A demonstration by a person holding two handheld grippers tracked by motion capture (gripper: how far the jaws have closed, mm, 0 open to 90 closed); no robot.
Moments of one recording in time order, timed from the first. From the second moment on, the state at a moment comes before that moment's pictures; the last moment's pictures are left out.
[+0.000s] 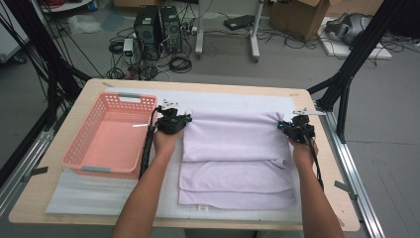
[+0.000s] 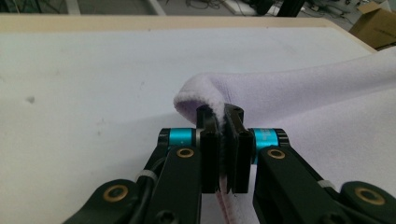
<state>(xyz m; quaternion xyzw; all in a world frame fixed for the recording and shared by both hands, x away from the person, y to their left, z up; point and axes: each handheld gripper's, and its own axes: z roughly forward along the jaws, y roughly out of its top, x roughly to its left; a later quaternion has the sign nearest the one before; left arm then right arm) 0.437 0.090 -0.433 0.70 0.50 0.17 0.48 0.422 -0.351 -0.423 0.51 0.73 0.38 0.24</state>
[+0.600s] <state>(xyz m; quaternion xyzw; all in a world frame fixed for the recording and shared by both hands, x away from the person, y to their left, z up) 0.368 0.090 -0.413 0.70 0.44 0.14 0.54 0.370 -0.354 -0.381 0.50 0.73 0.41 0.20</state>
